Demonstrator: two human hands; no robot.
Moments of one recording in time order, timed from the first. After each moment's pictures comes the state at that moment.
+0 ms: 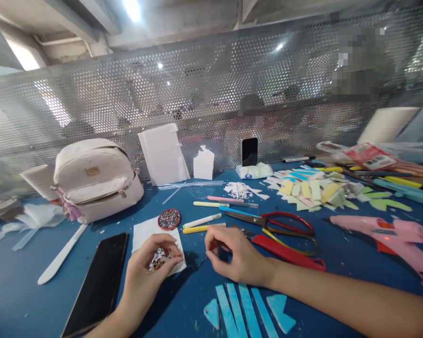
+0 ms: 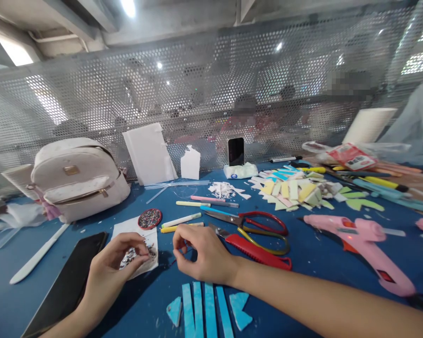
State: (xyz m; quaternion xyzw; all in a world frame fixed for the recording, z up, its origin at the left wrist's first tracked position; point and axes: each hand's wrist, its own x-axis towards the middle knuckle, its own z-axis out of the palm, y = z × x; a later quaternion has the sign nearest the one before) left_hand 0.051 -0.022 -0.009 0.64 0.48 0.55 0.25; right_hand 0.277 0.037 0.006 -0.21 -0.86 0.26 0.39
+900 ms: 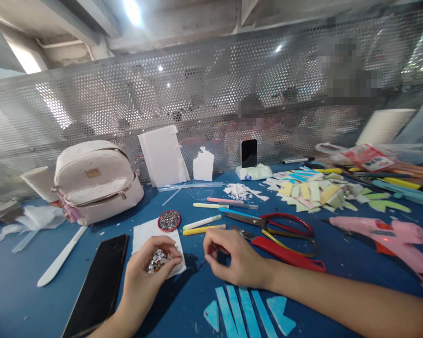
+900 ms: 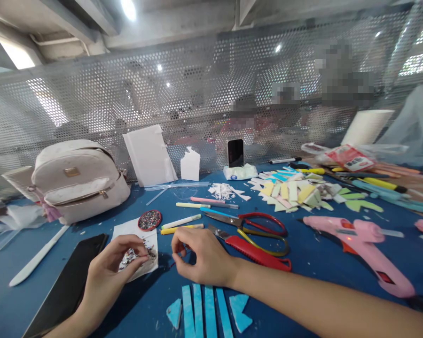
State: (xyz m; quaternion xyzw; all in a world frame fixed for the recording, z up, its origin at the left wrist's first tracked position) left_hand 0.049 -0.021 -0.012 0.66 0.46 0.55 0.23; right_hand 0.276 0.037 0.006 -0.20 -0.87 0.25 0.38
